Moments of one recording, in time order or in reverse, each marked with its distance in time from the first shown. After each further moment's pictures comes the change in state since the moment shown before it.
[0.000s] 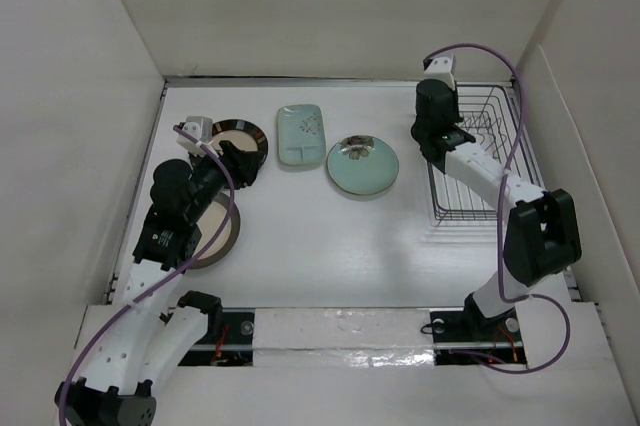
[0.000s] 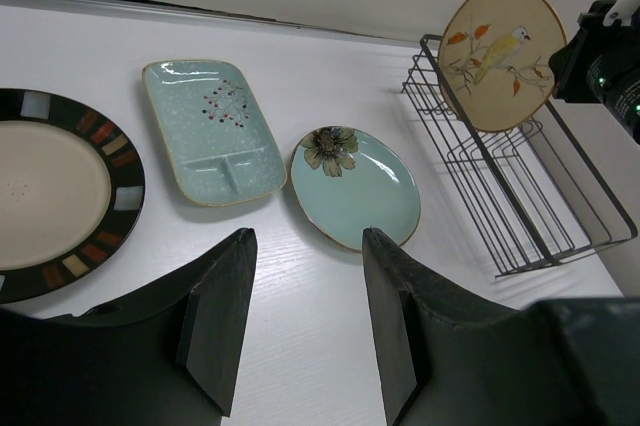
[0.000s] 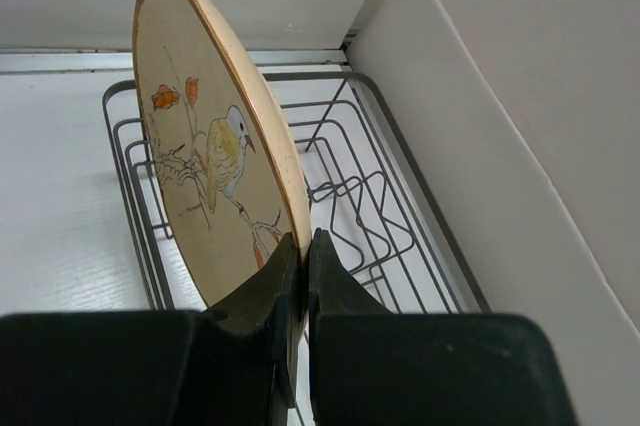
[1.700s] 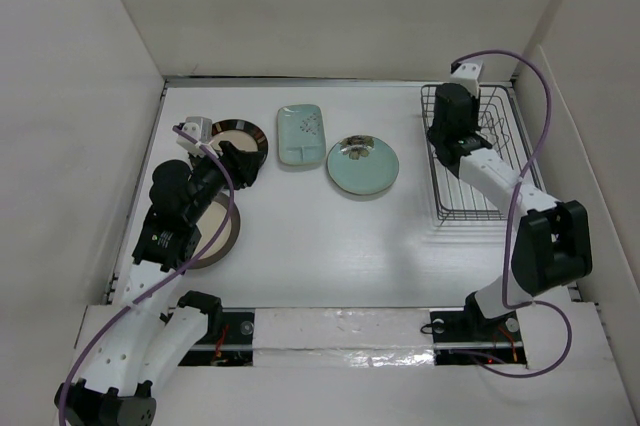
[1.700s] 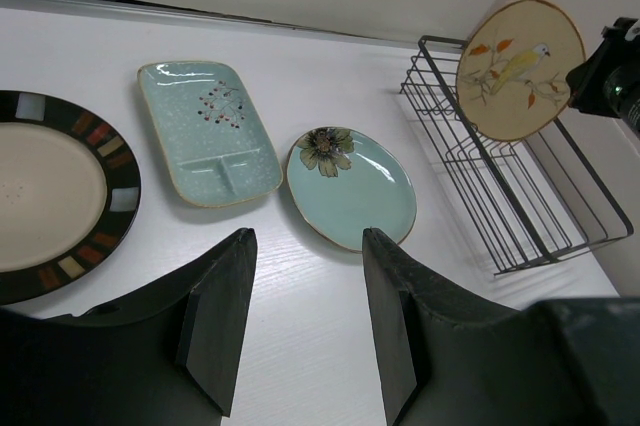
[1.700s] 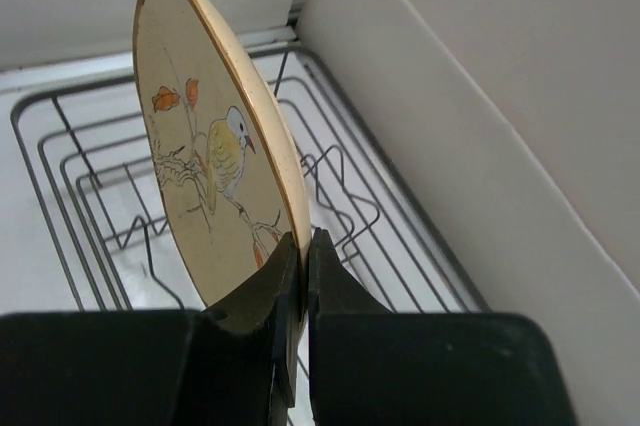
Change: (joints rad) left arm 0.000 -0.006 0.000 0.000 0.008 -0.003; right arm -0.084 -0.073 -0.072 0.001 0.038 0.100
